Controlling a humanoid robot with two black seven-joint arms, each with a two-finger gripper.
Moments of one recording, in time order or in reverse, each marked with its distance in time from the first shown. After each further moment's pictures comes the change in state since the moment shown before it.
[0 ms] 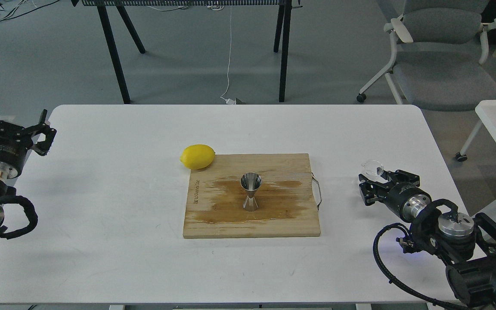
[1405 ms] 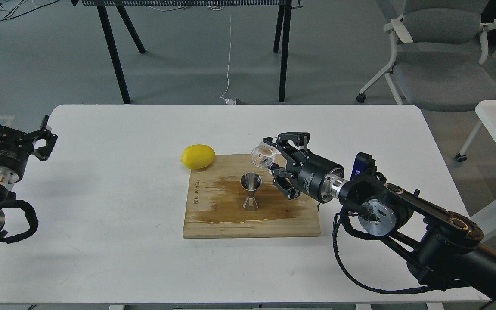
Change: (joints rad) left arm 0.010 -0.005 0.012 0.012 0.005 0.000 0.000; right arm 0.289 -0.014 -0.521 0.423 -0.787 -0.056 0.016
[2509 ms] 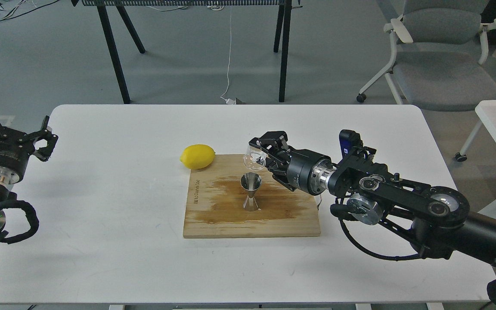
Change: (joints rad) left arm 0.002 -0.004 -0.002 0.000 -0.001 0.000 0.000; right arm 0.234 -0.028 -0.247 -0.069 -0.176 -0.002 0.004
